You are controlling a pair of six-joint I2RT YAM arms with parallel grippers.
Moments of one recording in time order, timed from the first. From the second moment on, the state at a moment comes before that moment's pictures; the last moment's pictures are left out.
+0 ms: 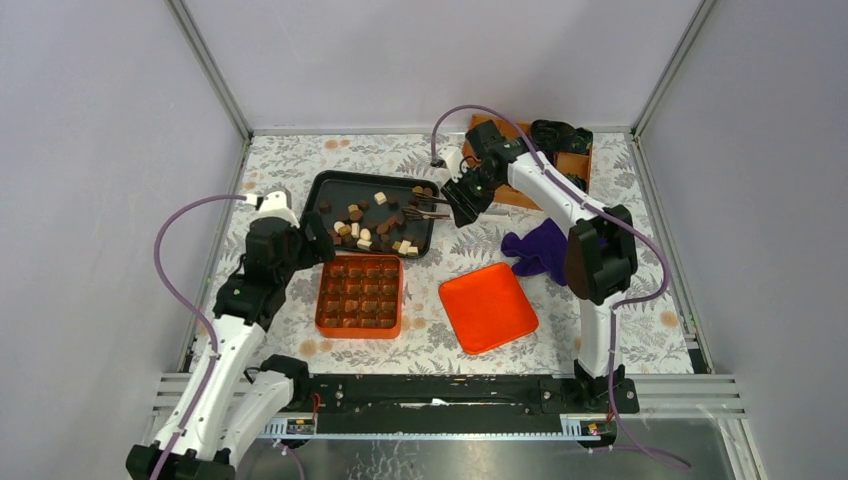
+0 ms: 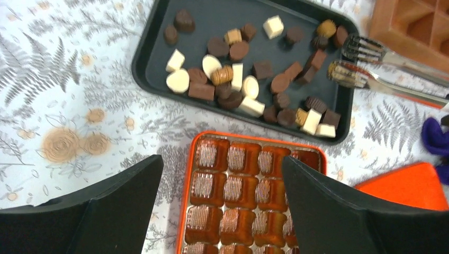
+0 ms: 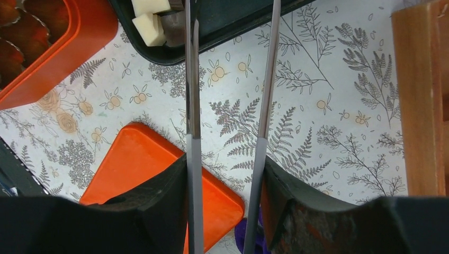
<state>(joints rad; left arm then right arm) -0.22 0.76 0.76 -0.51 -0.15 -0.34 0.48 2.02 1.81 -0.95 -0.40 -0.43</state>
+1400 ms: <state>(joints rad) -0.58 1.45 0.68 1.52 0.17 -1.04 0.33 1.63 1.44 0.46 -1.33 1.22</state>
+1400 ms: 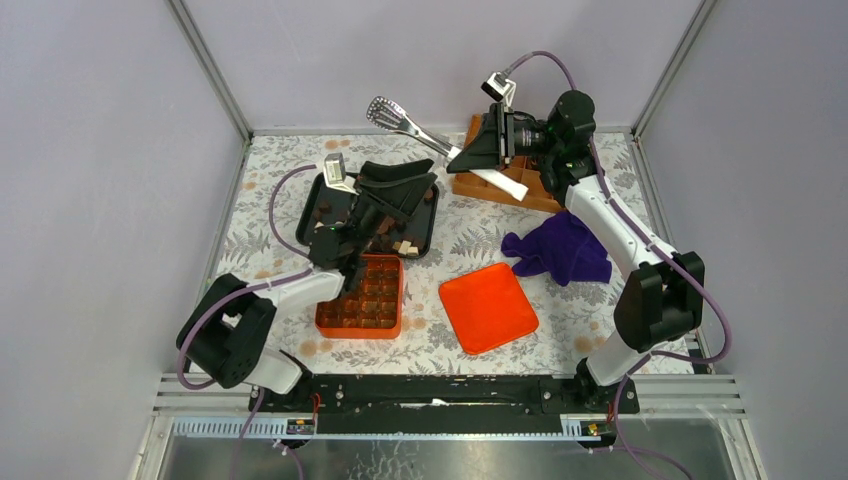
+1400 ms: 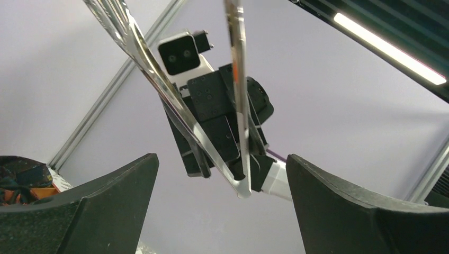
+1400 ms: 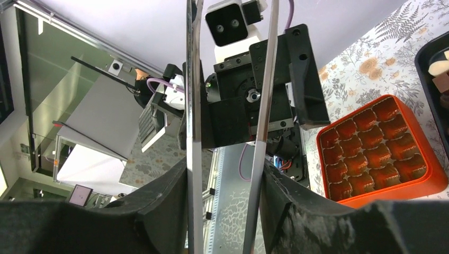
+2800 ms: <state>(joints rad) -0.62 1.52 0.79 1.41 -0.06 -1.16 0.35 1.62 1.43 0.15 -1.34 0.92</state>
